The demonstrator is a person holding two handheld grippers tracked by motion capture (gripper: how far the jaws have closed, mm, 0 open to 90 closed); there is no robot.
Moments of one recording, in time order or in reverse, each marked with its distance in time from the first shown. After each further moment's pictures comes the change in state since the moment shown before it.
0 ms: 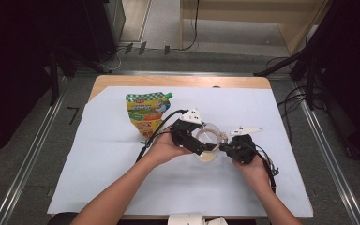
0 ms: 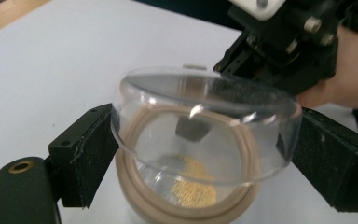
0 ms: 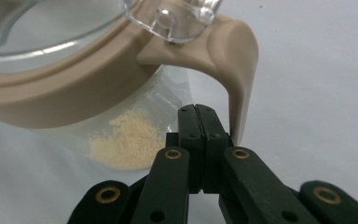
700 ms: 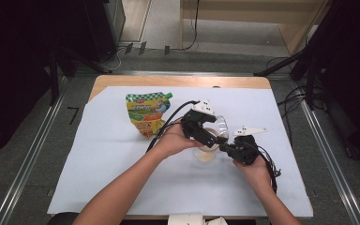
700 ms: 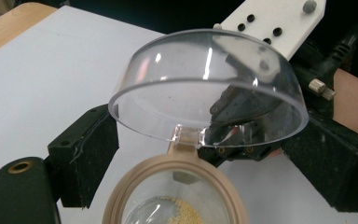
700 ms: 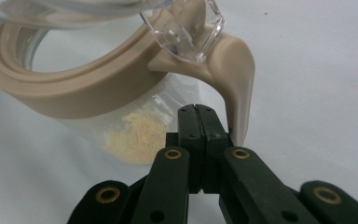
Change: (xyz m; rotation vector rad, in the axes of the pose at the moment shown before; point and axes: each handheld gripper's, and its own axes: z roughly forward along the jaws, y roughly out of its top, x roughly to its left) left arm 0.001 0.037 0.015 0.011 -0.046 0.023; right arm -0.001 -0.002 -0.008 -0.033 0.044 0.028
